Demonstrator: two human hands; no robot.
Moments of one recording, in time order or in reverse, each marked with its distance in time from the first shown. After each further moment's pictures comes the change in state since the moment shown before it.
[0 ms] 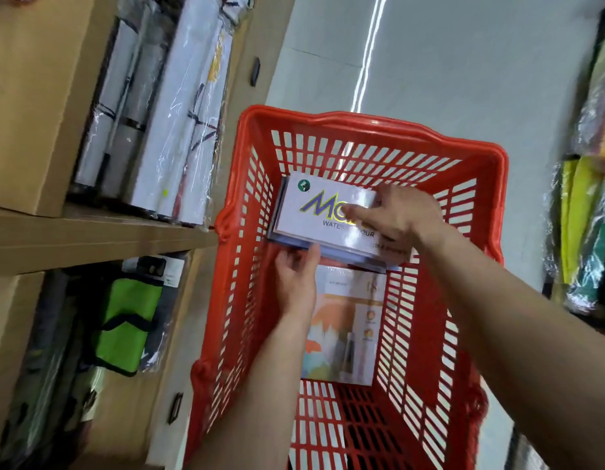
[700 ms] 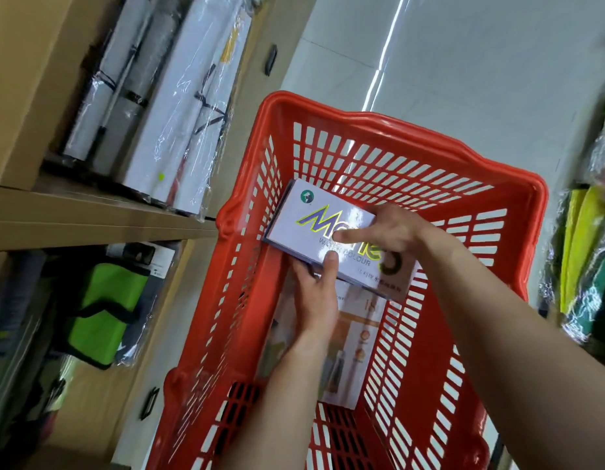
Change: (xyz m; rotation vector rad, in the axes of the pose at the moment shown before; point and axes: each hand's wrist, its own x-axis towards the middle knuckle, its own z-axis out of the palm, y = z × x) left_hand -0.007 -0.022 0.031 -0.124 -0.013 0.119; right_hand 0.023 -0.002 0.018 0.288 -0.326 -0.079
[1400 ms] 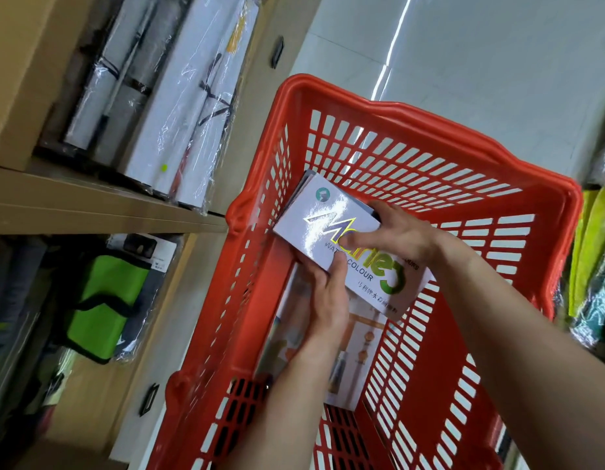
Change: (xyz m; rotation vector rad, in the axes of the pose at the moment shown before) left_hand -0.009 0.005 0.005 -0.022 -0.053 -0.025; right_hand -0.011 0.001 0.009 0.044 -0.029 -0.062
